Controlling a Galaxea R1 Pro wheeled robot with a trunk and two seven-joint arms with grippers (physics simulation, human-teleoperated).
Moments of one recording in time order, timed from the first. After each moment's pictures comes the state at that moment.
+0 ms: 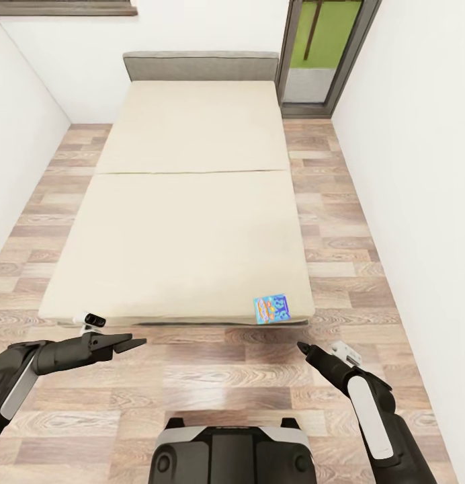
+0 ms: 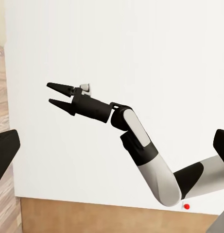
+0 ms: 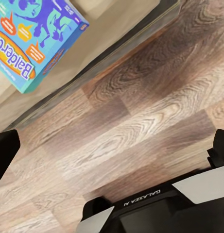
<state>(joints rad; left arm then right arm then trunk) -0.51 0.45 0.04 -1.14 0.47 1.00 -1.56 -0.33 0.04 -0.14 -1.38 -0.64 0.65 -0.21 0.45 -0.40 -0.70</state>
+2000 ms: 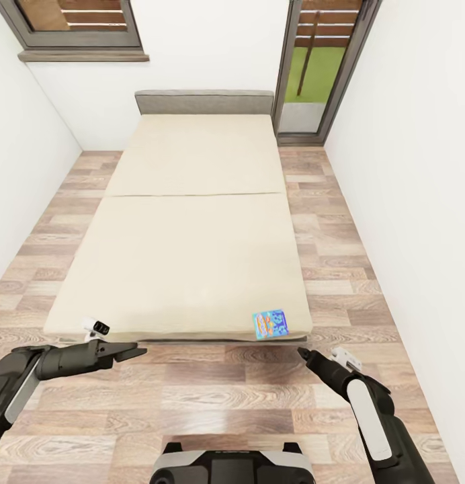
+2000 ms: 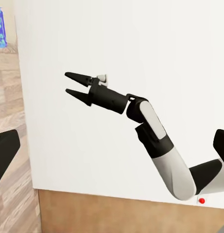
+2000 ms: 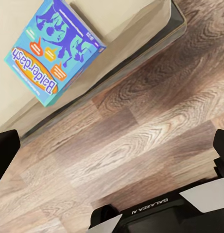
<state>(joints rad) -0.51 0.44 0.03 -1.09 0.38 1.00 -1.56 -0.33 0.04 -0.15 -1.33 -0.64 0.65 -0.21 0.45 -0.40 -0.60</state>
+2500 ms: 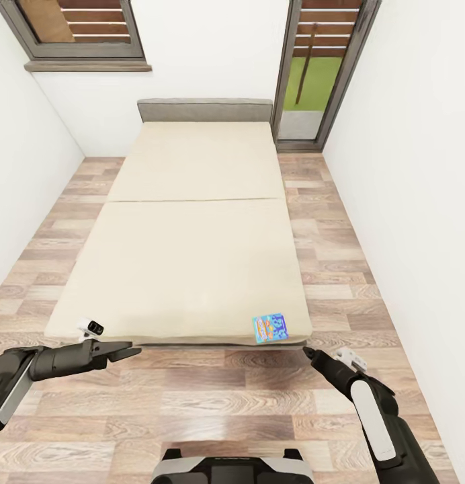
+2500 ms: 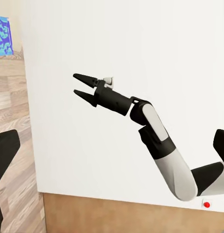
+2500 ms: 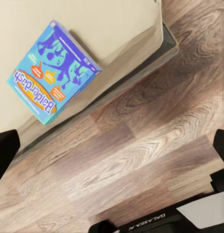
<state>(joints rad) -0.51 0.46 0.04 -1.08 0.37 1.00 -1.56 -0.33 0.01 -0.15 -1.31 -0.65 0.60 -0.21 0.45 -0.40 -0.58</state>
